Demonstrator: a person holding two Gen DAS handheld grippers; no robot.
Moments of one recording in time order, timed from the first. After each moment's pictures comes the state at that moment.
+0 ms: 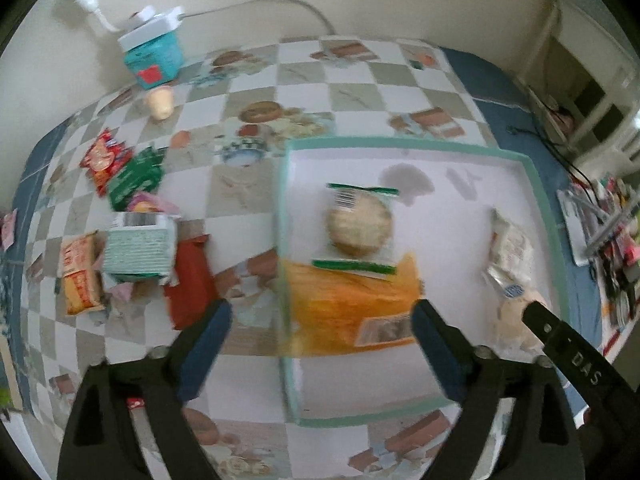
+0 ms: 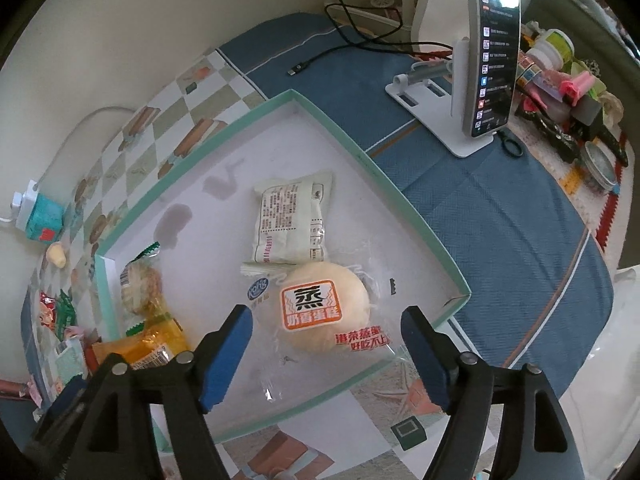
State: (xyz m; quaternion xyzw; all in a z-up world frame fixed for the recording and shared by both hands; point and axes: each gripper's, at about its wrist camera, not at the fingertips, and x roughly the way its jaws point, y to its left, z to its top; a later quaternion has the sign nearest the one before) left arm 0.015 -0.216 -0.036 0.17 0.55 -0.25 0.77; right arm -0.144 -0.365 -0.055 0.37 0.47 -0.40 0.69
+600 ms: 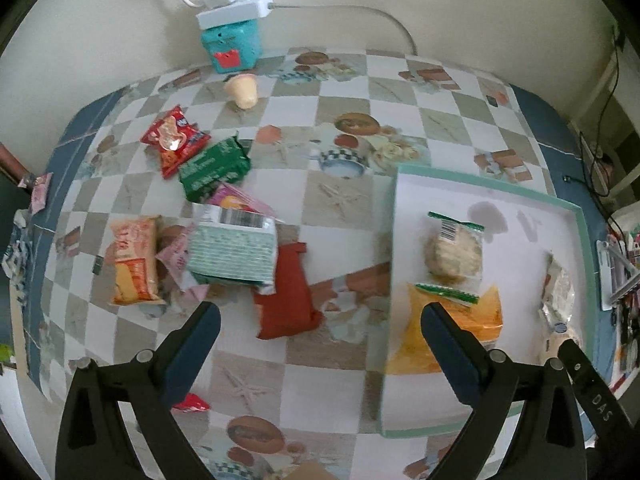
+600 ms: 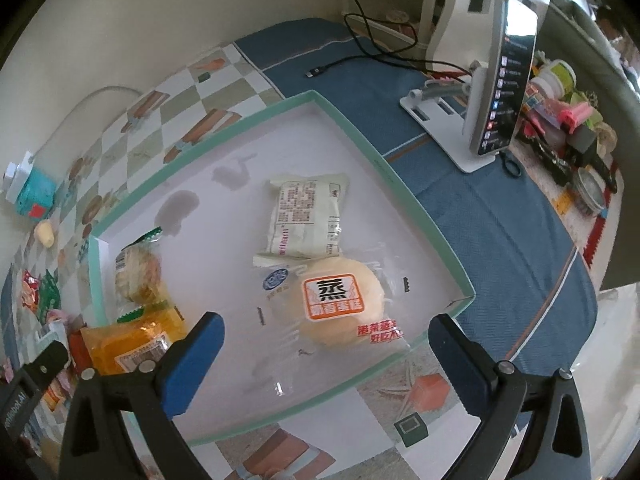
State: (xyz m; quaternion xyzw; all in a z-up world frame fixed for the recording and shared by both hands) left arm 0.055 -0.164 -0.029 0.15 0.55 -0.18 0.80; right arm -0.124 -0.345 -0.046 0.31 0.49 -0.41 0.70
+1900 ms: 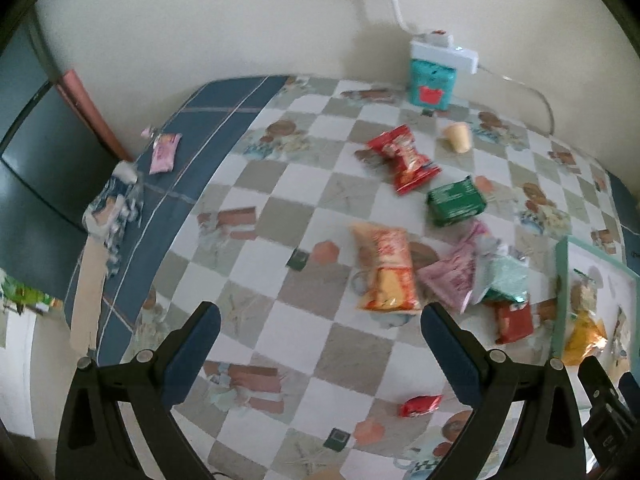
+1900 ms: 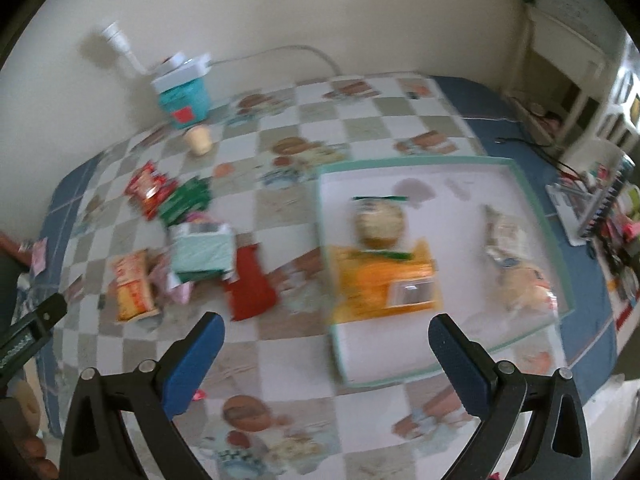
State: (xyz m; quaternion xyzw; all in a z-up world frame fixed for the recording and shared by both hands) left arm 0.106 0.045 0.005 0.10 0.52 -0.05 0.84; right arm -0.013 -0.162 -0.001 0.20 0.49 -0.27 0.80
